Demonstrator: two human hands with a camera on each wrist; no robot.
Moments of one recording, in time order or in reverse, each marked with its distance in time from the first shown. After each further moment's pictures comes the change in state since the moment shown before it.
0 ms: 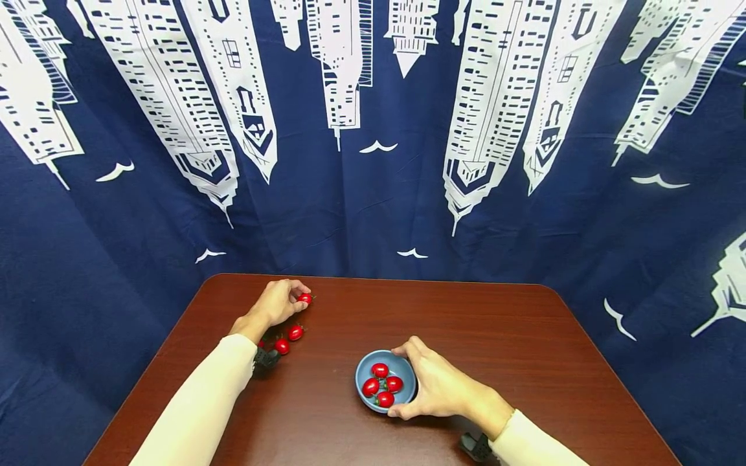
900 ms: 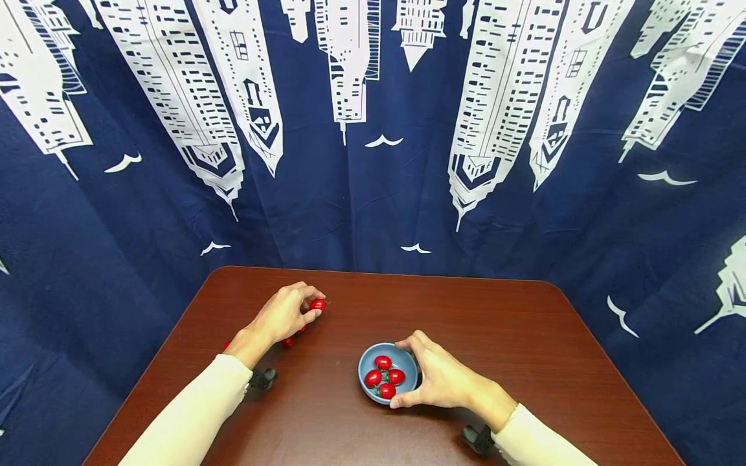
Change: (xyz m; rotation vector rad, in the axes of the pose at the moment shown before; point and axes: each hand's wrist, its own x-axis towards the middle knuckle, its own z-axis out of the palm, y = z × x) left_hand -0.071 0.116 -0.032 0.133 0.012 0.088; right_hand 0.001 -0.001 -0.003 0.052 -0.041 0.053
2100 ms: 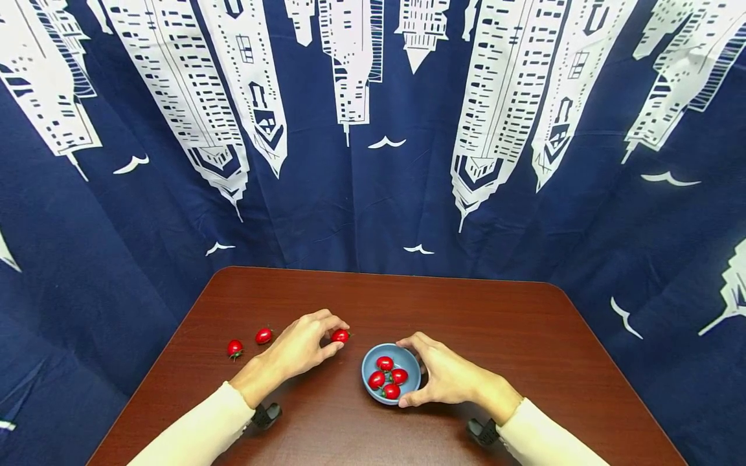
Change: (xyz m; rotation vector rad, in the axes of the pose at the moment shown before) left_hand -0.042 0.053 0.016 -0.018 -0.032 0.163; right_hand 0.002 0.005 -0.011 0.088 -0.087 -0.031
